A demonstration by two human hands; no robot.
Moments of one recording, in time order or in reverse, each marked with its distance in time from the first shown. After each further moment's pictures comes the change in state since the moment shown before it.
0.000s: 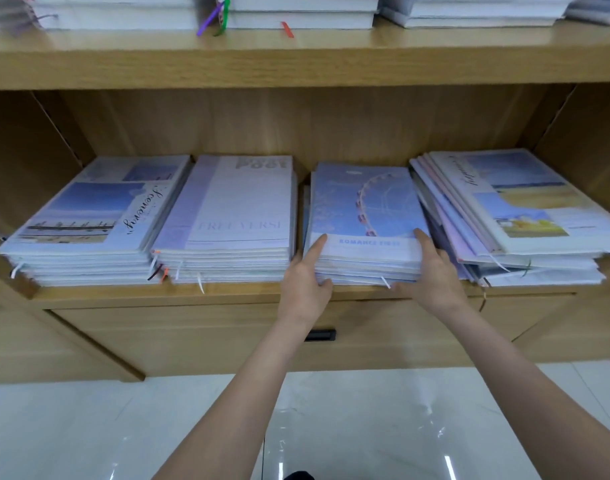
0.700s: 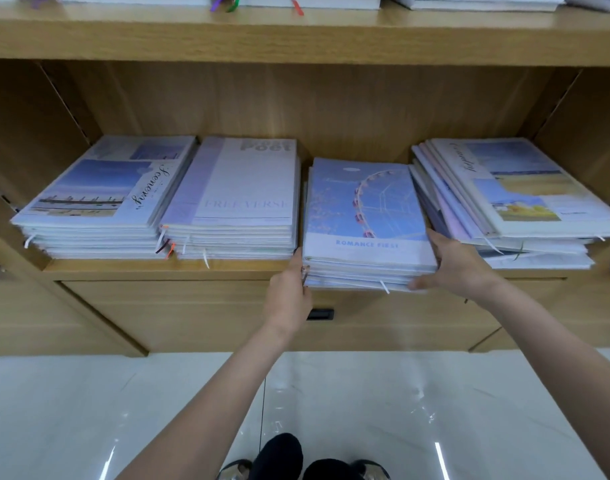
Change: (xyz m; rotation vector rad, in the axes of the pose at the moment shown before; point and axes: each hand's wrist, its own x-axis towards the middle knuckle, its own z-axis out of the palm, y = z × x) left_hand -0.035 -0.030 -0.002 0.020 0.045 -0.054; right_hand -0.016 0.004 -0.041 -0.191 -0.218 -0.040
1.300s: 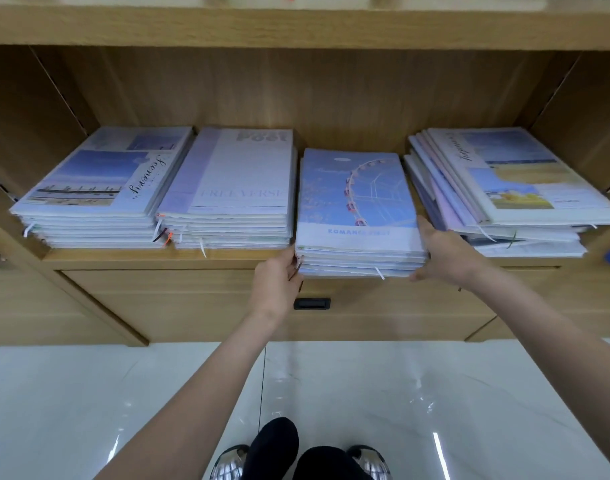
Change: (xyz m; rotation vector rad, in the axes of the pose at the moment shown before) left_hand -0.004 -0.005 -0.006 -0.146 0.024 -0.002; right_hand 0.006 0.004 0.001 -0.223 -0.077 -0.050
